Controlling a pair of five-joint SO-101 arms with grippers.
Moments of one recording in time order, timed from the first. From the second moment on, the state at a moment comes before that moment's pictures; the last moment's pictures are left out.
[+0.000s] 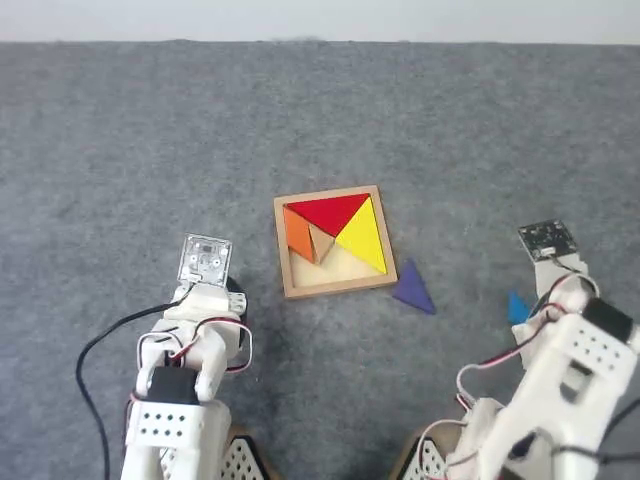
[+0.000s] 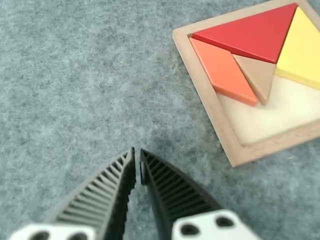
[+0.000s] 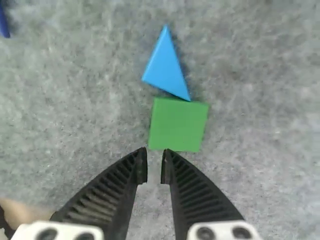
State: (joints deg) left arm -2.5 -85.3 97.3 46.6 -0.3; right arm 31.6 -40.9 57.6 70.5 46.8
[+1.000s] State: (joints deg) left arm -2.5 -85.3 97.3 46.6 -0.3; right arm 29.4 -18.3 51.2 61.9 54.5
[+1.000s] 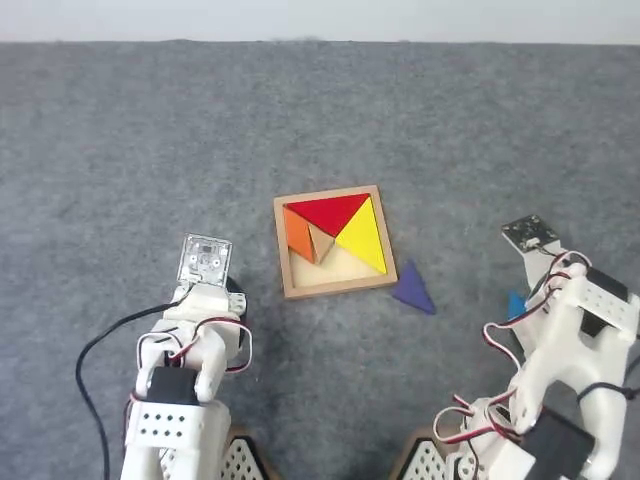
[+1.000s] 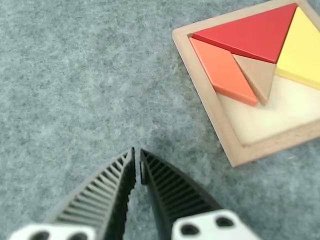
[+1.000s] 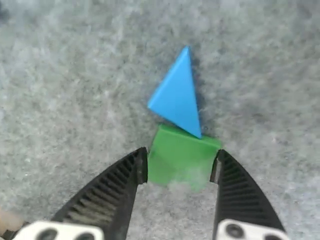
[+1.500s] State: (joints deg) left arm -2.5 -85.3 97.3 46.6 -0.3; right arm 27.2 -15.2 51.0 62.2 54.4
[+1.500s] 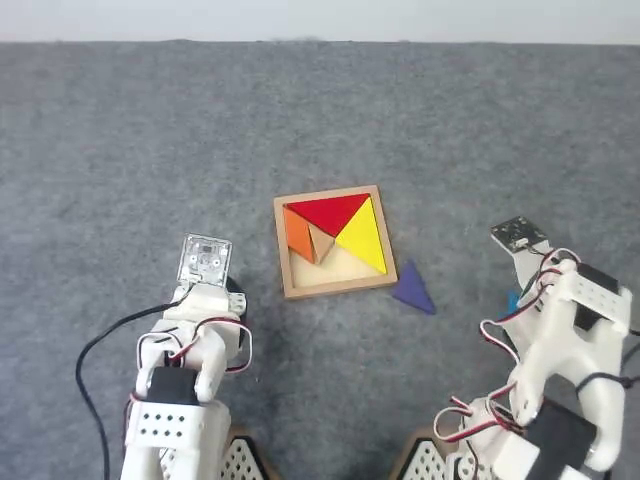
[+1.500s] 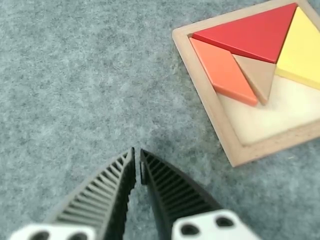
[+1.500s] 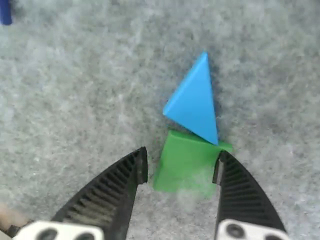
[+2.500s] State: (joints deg) left arm -2.5 -85.3 97.3 46.6 -0.3; right arm 33.1 -29.3 47.9 84.4 79.3
